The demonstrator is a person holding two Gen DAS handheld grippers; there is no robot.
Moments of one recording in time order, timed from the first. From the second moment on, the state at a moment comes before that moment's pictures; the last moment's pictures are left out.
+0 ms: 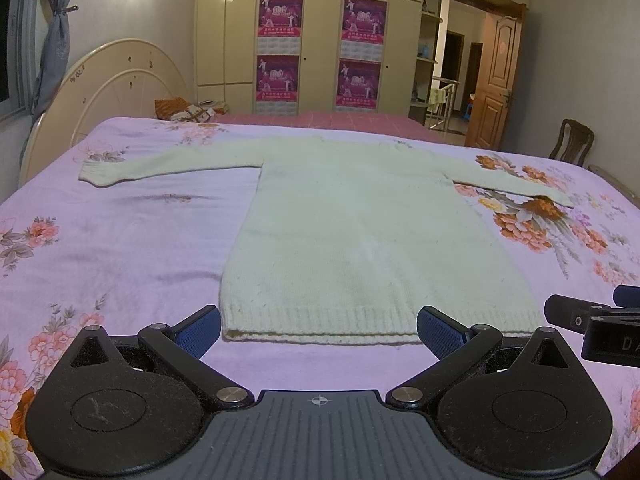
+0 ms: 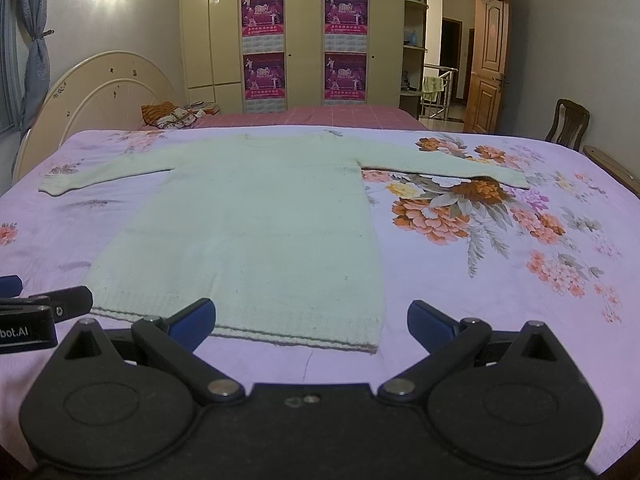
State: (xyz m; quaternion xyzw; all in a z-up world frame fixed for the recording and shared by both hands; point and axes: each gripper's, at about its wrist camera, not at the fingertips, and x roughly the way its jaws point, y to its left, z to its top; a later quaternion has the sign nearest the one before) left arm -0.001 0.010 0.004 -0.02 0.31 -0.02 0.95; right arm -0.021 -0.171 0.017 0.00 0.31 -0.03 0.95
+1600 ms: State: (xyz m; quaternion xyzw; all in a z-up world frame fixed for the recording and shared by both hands) left arm 0.277 0.009 -0.001 -0.03 0.28 0.00 0.96; right arm 0.177 -0.383 0.038 0.13 0.23 -0.16 0.95
